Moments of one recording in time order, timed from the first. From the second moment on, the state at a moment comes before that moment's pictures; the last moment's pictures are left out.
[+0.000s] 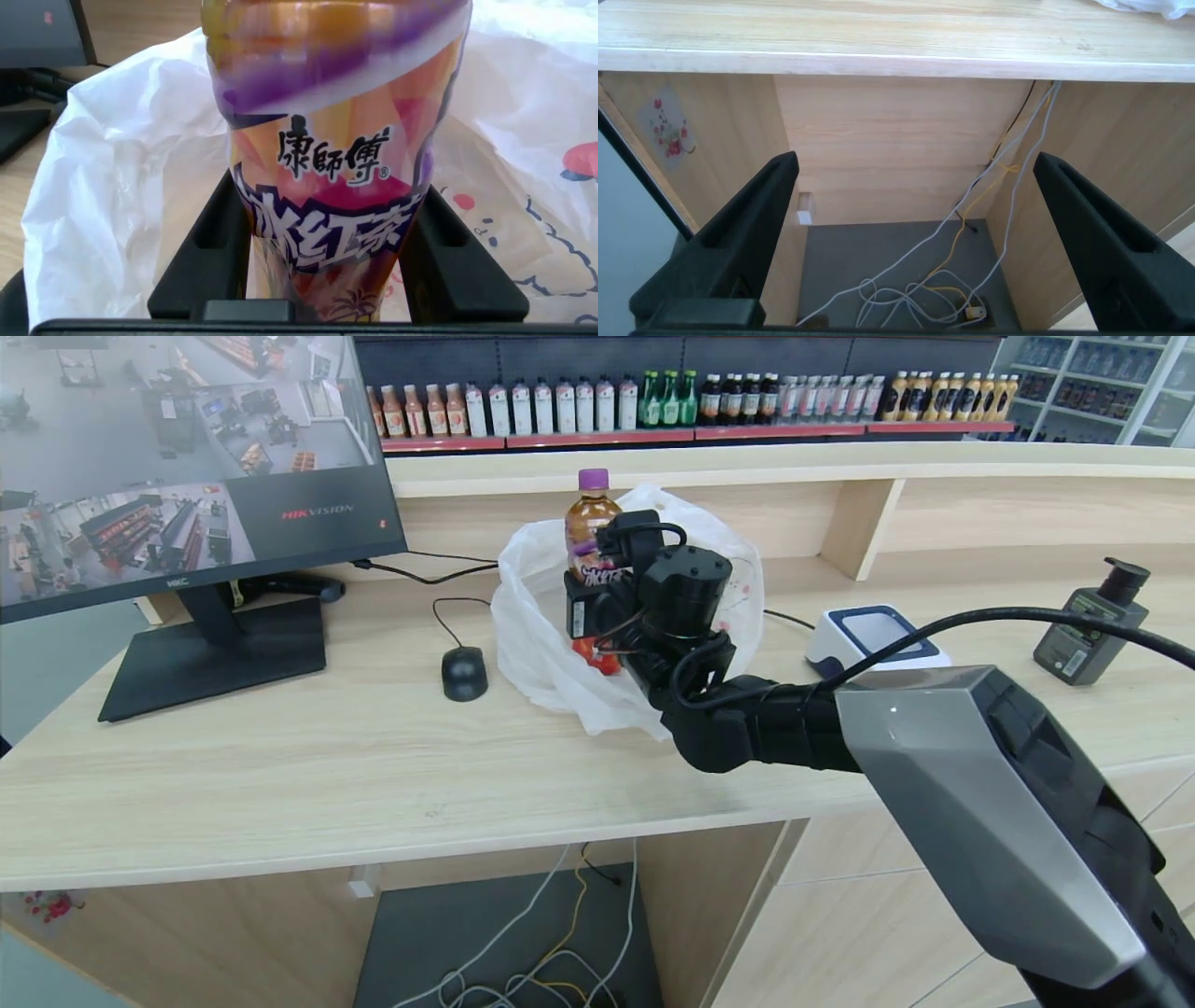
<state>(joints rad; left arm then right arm) 0.00 0.00 0.00 0.00 0.00 0.01 0.66 2.46 -2.00 -0.72 -0.28 -0.11</state>
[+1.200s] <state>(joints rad) 0.00 0.00 0.00 0.00 0.00 0.01 0.66 2.49 -2.00 -0.73 -0.32 -0.10</state>
